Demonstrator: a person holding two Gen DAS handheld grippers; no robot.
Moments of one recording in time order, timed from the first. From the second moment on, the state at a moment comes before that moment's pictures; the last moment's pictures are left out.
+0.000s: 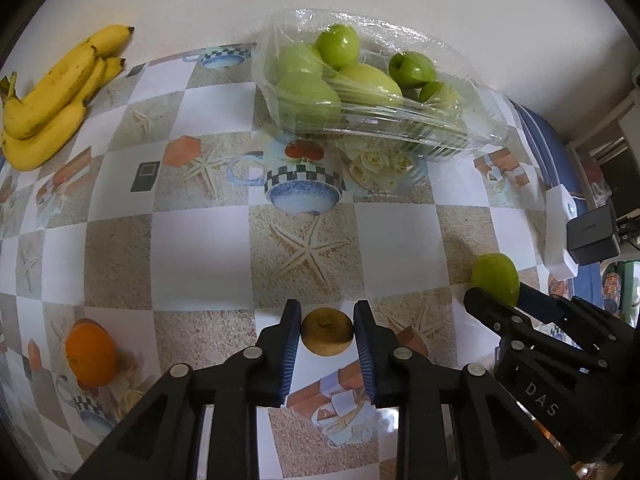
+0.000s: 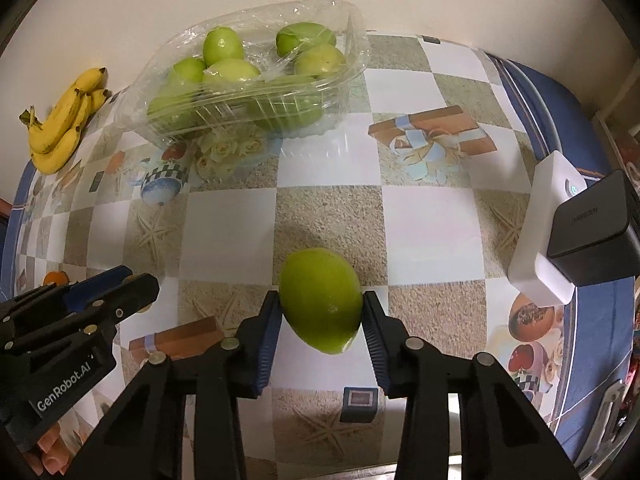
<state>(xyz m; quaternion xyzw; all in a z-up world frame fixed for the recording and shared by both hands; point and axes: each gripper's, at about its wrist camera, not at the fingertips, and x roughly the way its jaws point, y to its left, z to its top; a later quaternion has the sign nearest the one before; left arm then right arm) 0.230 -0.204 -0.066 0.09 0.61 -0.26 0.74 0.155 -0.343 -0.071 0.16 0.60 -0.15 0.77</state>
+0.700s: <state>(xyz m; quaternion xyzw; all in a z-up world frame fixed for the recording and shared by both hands) 0.171 -0.143 -0.001 0.06 0.62 -0.21 0.75 0.086 -0.288 0.011 0.19 0.56 -0.13 0.80</state>
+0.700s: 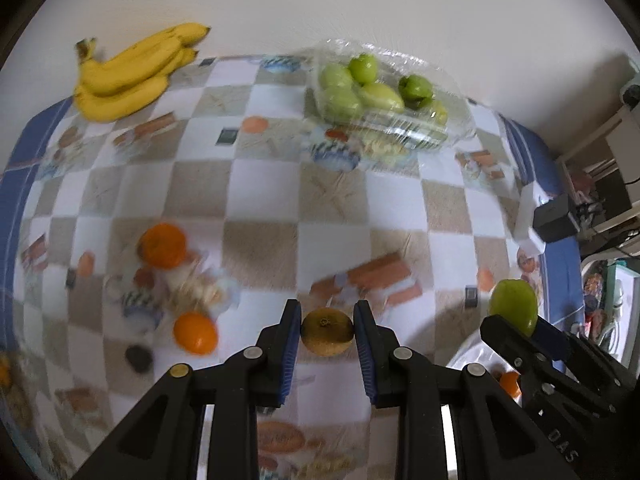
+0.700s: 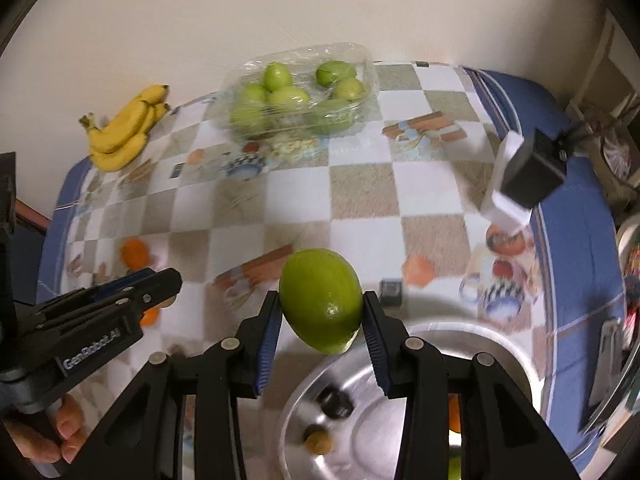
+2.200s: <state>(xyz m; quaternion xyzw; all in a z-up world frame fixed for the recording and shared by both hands) 0.068 -0.079 0.020 -0.03 0.56 -0.23 0.80 -0.041 -0.238 -0.006 0.28 0.49 -0.17 0.81</state>
